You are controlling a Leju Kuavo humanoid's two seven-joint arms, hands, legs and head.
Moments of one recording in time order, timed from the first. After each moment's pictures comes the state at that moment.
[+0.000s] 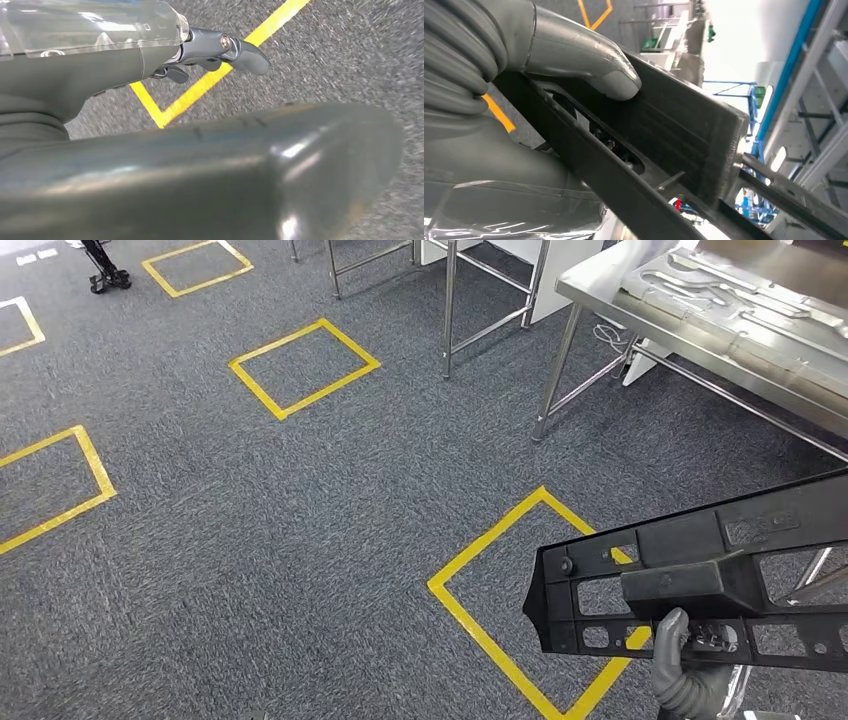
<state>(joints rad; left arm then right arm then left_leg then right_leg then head) -0.02 -0.13 0.32 -0.18 -0.07 0.21 -0.24 0.16 0.17 -0.04 -1.81 0.03 -0.21 -0.60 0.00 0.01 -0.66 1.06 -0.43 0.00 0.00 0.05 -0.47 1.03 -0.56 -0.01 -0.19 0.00</state>
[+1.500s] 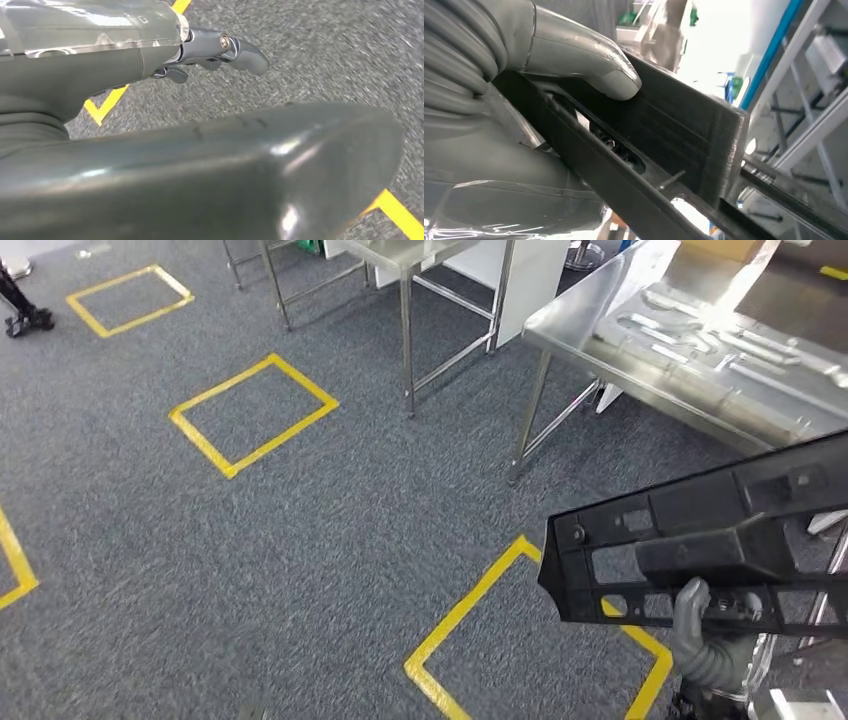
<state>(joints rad) -0.02 -0.14 0.31 -0.18 -0.09 0.19 -0.23 0.08 0.09 -0.06 -1.84 0.02 -0.16 -0.59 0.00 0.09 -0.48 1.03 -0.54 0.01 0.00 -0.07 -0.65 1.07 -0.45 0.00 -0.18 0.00</state>
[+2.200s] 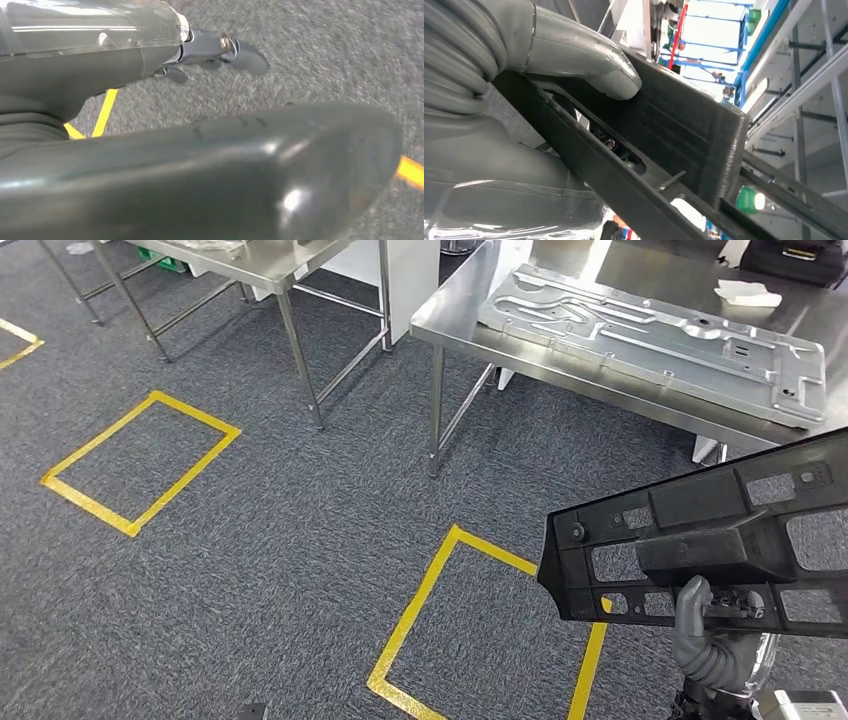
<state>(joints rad) -0.03 -0.14 0.31 -0.18 -0.09 0.19 -0.23 0.06 0.08 -0.06 -1.84 0.02 -0.15 -0.58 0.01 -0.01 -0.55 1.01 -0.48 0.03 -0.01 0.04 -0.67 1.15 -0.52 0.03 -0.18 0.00</state>
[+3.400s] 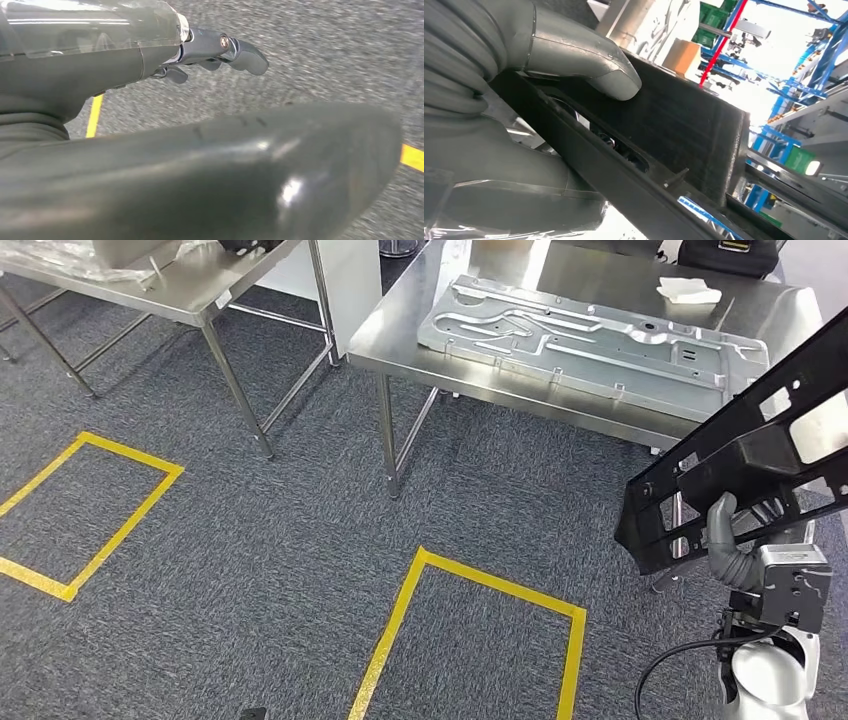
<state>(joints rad) -0.02 -0.13 0.31 -0.18 -0.12 0.18 -0.22 -0.26 -0.10 -0.09 -1.59 0.19 -0.25 -0.38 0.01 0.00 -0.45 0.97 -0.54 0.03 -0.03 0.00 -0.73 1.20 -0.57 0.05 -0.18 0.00</state>
